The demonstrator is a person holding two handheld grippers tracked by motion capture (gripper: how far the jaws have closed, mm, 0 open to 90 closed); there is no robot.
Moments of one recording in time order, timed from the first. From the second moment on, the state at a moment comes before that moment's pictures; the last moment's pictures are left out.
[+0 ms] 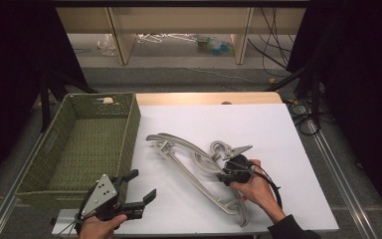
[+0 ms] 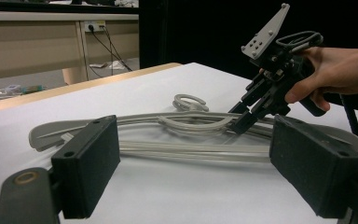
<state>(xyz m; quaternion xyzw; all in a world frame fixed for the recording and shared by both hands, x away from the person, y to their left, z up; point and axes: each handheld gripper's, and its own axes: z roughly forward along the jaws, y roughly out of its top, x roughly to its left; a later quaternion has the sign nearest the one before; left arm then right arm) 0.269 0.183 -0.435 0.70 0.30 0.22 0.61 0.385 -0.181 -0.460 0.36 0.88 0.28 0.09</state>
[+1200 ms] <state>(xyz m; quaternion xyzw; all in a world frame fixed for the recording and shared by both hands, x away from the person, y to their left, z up) 0.267 0.182 -0.433 0.70 0.29 0.23 0.61 0.378 -0.183 -0.427 0.31 0.89 0.29 0.15</state>
